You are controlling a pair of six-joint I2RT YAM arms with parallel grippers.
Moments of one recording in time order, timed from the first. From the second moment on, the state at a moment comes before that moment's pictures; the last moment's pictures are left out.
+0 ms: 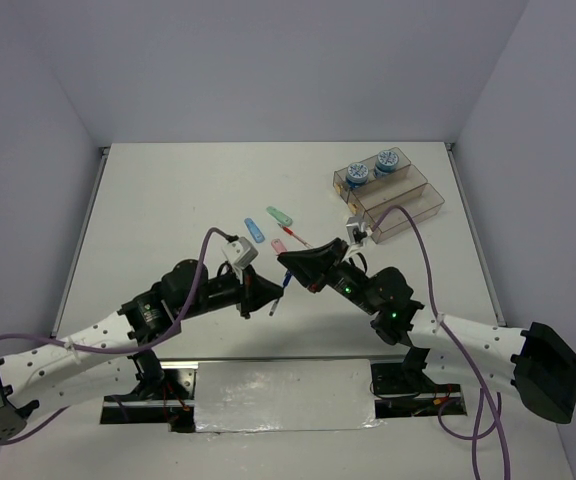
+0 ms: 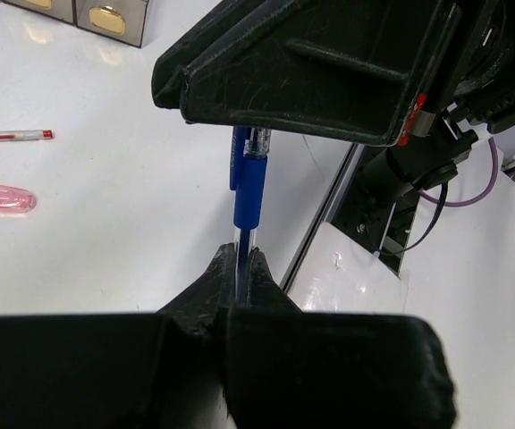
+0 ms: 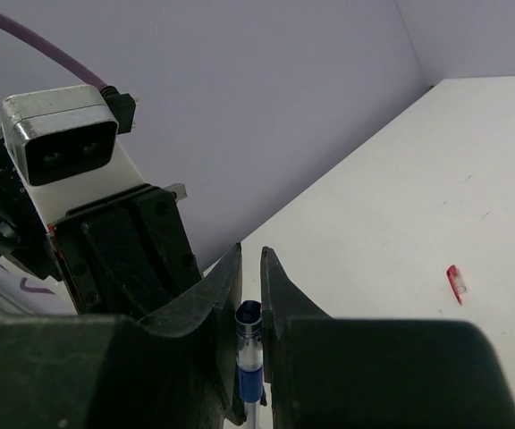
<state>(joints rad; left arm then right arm) -0.95 0.82 0.59 0.06 0.16 -0.36 0.94 0.97 0.36 0.90 -0.03 0.61</state>
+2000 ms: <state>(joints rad) -0.81 1.22 0.90 0.19 0.14 -0.26 0.77 0.32 0.59 0.02 0.06 0.52</state>
